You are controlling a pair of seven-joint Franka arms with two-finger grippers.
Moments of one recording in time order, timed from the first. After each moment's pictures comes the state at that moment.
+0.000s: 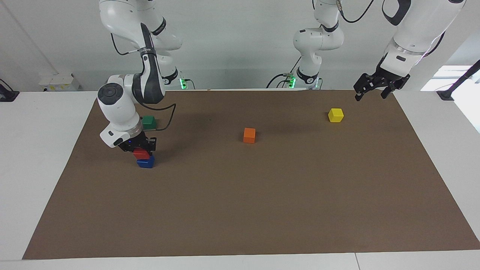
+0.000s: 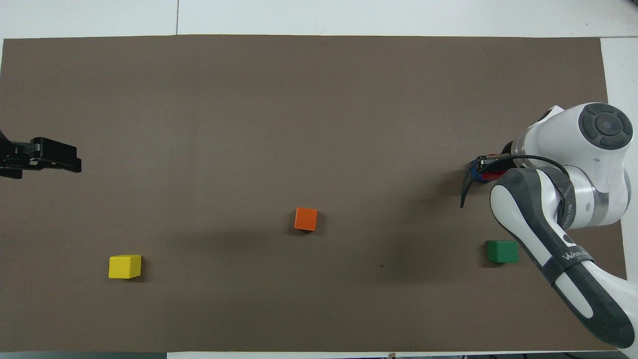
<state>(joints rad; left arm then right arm) -0.02 -0.04 -0.04 -1.60 0.00 1.54 -0.08 -0.05 0.15 0.06 -2.10 -0.09 2.24 0.05</state>
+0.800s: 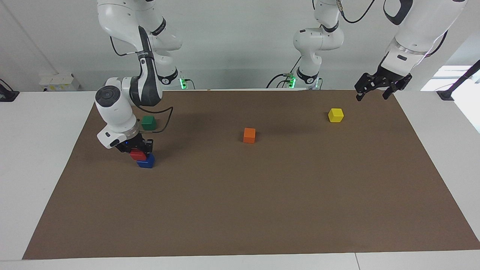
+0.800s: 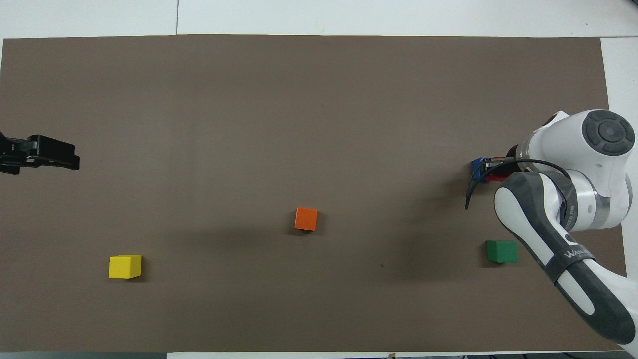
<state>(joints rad) -0.02 -0.04 -0.03 -1.60 0.00 1.53 -0.05 -0.07 0.16 0.06 -2.12 -0.10 2.27 0.07</state>
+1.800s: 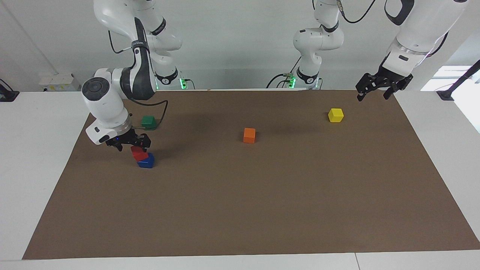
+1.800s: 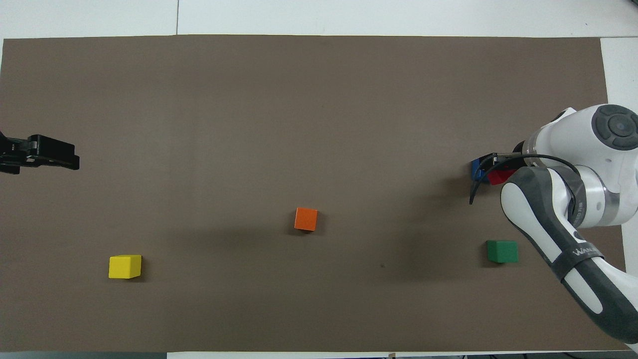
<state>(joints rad) -0.02 -0.04 -0.02 -1.60 0.00 1.53 -0.05 -0.08 0.14 0.07 -1.94 -0.10 2.02 0.08</state>
